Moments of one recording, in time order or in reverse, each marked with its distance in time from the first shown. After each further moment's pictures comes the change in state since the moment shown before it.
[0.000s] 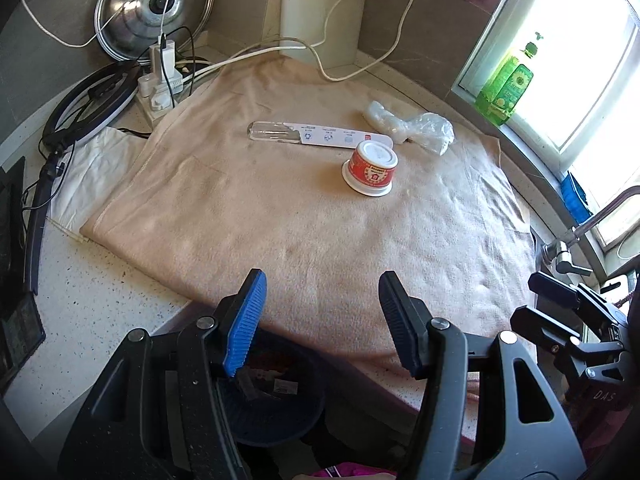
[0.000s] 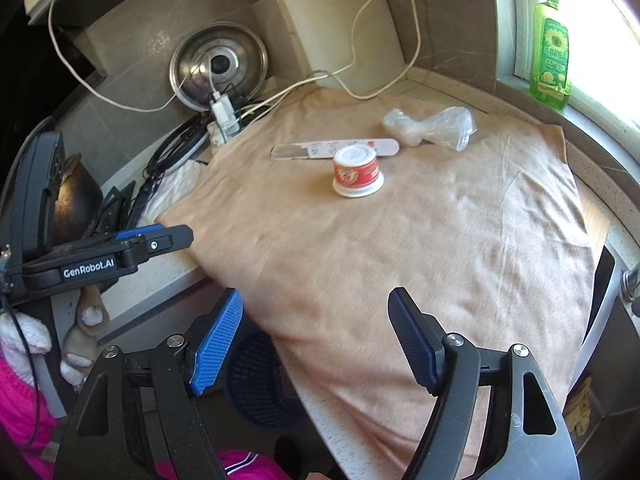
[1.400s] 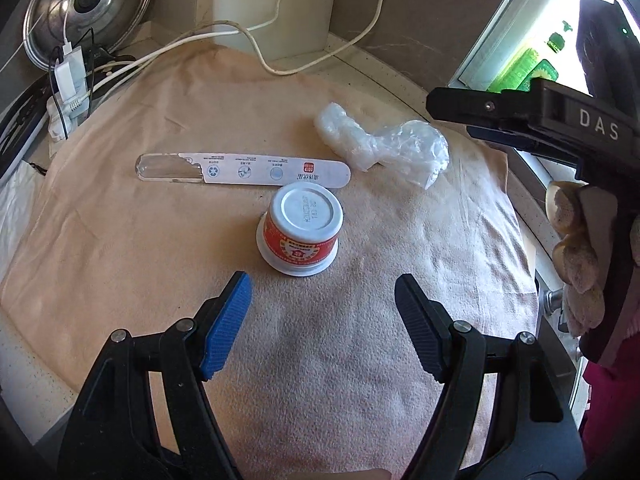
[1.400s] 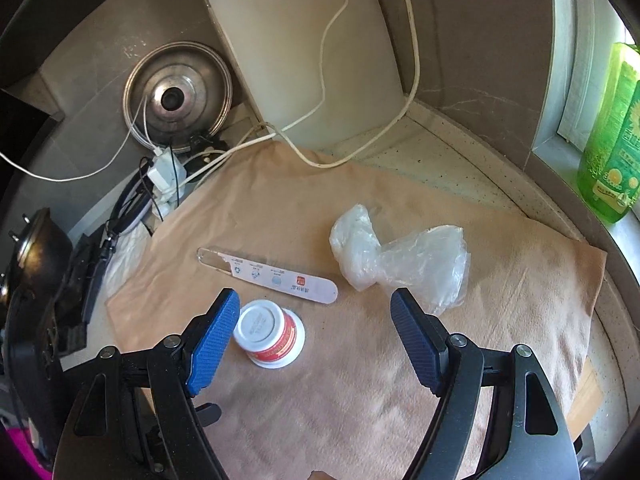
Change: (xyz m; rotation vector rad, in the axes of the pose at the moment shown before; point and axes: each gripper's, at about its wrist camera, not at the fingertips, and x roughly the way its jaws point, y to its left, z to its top) left arm 0.122 -0.075 0.085 -0.017 0.057 -0.033; right arm 0.107 -0.104 0.198 -0.076 0.068 0.067
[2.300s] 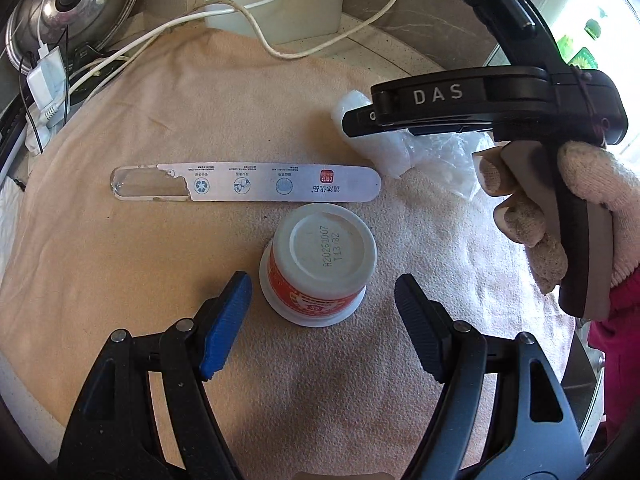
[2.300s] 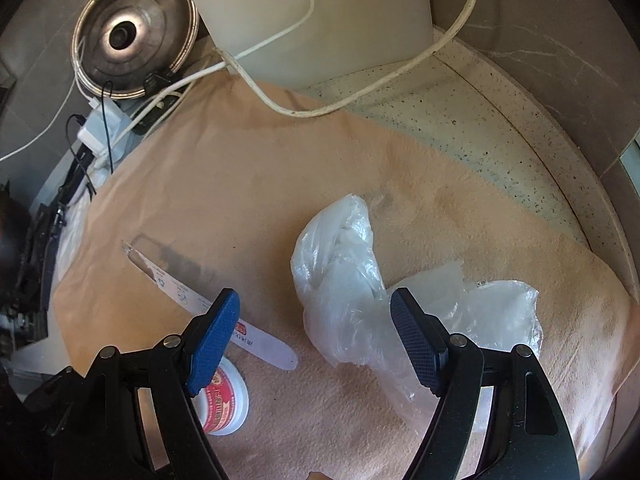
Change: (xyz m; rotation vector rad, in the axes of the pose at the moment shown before) left arm 0.057 0.004 0.023 0.011 0.041 0.065; right arm 0.134 -0.023 0.041 -0.060 0.245 -0.028
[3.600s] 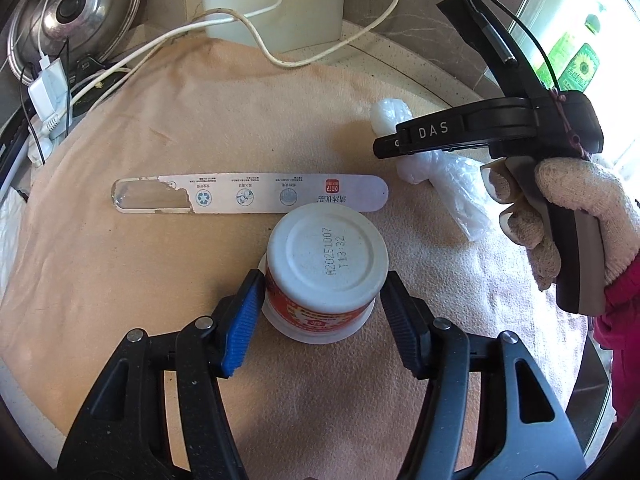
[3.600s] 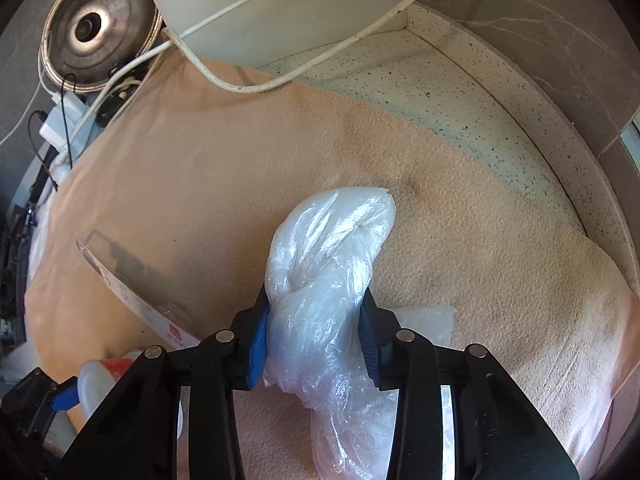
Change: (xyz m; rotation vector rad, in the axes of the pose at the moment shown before) left arm 0.001 -0.002 0.000 0.017 -0.042 0.028; right arm 0.024 -0.027 -0.003 0.030 0.032 -0.062
